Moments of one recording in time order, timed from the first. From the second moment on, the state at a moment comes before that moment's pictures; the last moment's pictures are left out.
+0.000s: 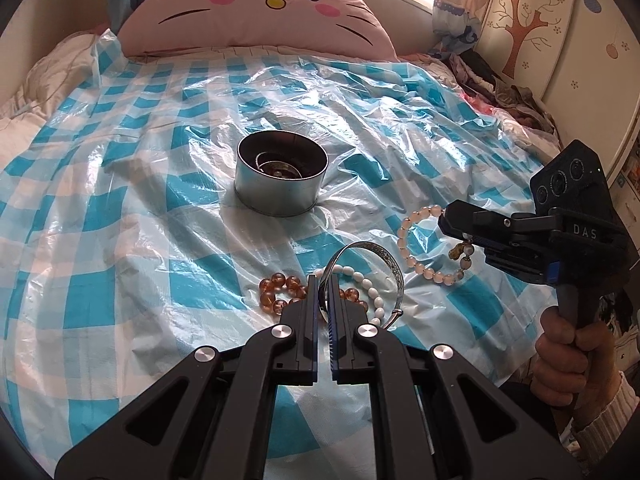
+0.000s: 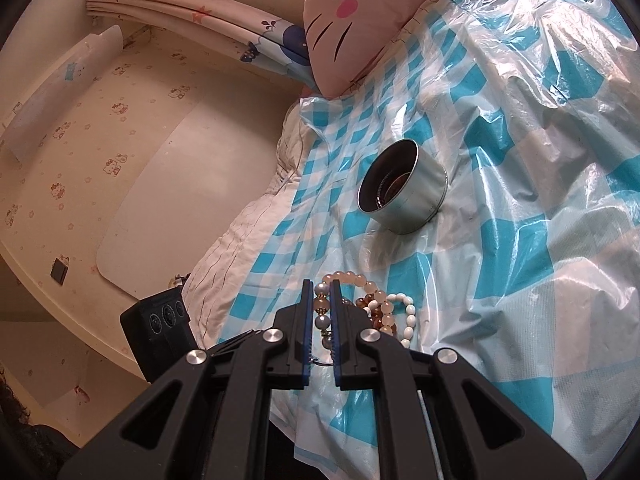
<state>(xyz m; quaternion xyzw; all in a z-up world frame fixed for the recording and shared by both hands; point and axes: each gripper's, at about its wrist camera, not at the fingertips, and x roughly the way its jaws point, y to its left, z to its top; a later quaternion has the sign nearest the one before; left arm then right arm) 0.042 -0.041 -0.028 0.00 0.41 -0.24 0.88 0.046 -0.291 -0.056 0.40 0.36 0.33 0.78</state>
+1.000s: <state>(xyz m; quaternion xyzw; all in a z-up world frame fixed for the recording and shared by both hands) 0.106 -0.041 0.002 -0.07 0.36 -0.23 0.90 0.095 -0.273 -0.027 0.43 0.26 0.34 0.80</state>
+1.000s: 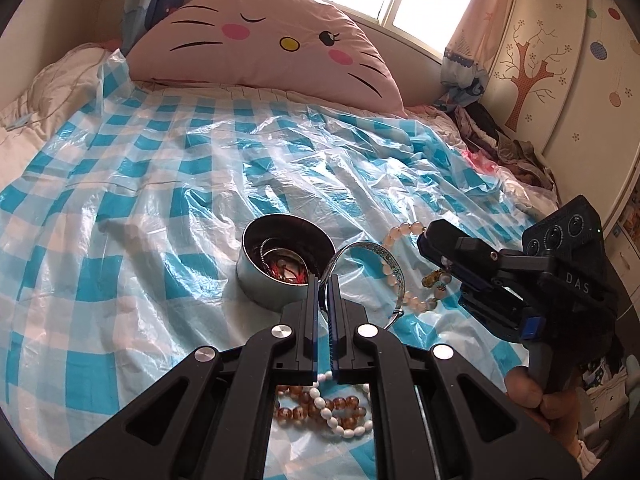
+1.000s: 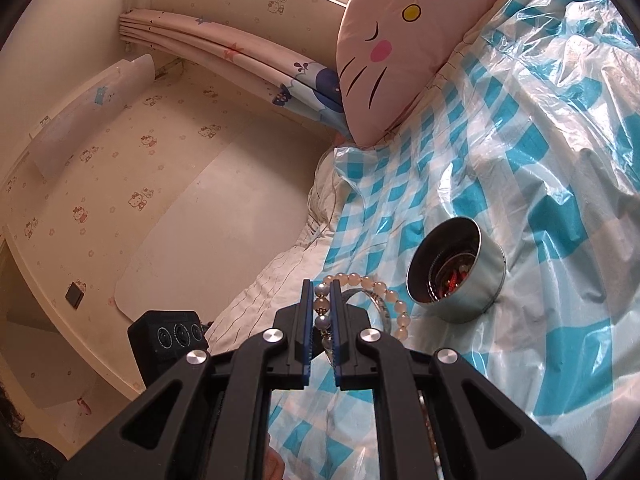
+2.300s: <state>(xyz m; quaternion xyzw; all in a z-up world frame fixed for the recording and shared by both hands) 0.181 -0.031 -0.037 -0.09 0.42 -0.14 0.89 0.158 -0.263 -0.051 0.36 0.33 0.24 0.84</state>
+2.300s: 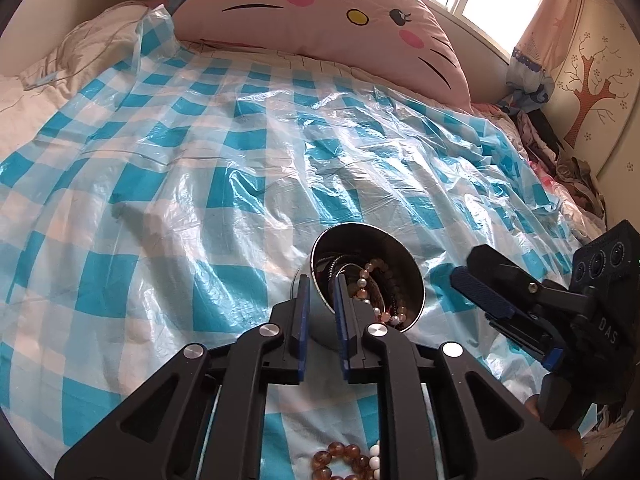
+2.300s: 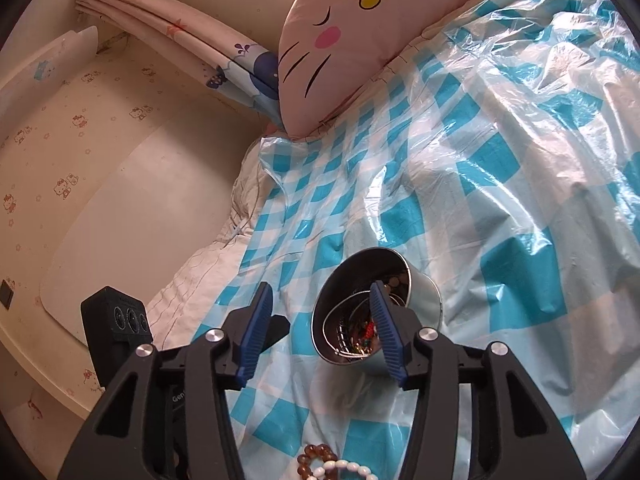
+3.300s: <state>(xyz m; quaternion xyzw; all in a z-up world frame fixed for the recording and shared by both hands) 0.110 -0.059 -0.077 0.17 0.48 -0.22 0.83 0.095 -0.193 -0.079 -0.09 0.46 0.06 0.88</state>
